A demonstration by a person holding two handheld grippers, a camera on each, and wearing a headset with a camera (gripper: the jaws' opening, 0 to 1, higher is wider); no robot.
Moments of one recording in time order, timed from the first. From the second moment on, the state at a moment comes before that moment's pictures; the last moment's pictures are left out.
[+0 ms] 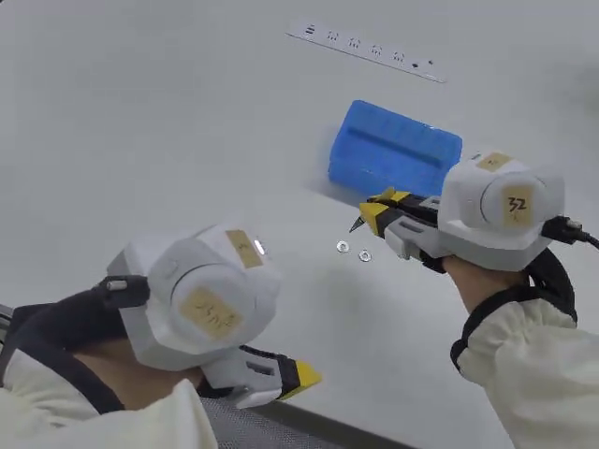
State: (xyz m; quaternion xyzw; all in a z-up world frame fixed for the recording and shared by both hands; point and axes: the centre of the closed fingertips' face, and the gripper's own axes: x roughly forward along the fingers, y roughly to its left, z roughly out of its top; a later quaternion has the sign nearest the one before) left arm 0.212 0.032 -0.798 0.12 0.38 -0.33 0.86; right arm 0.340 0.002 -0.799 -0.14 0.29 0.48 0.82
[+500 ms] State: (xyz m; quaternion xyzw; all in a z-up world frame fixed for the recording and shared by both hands) left arm 0.212 0.033 -0.801 0.11 0.39 -0.33 0.86; right arm 0.337 0.003 -0.811 -0.15 0.30 0.49 0.81
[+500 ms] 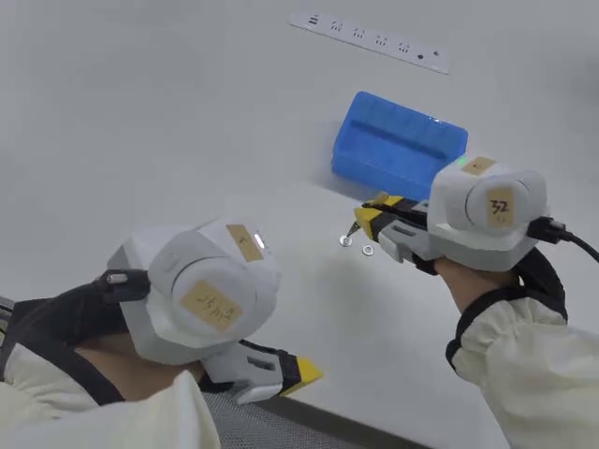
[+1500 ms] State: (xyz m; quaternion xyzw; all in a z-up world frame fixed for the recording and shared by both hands) left arm 0.211 0.033 -0.802 0.12 0.39 -0.32 0.85; right arm 0.337 0.001 -0.818 -0.16 0.30 0.48 0.81
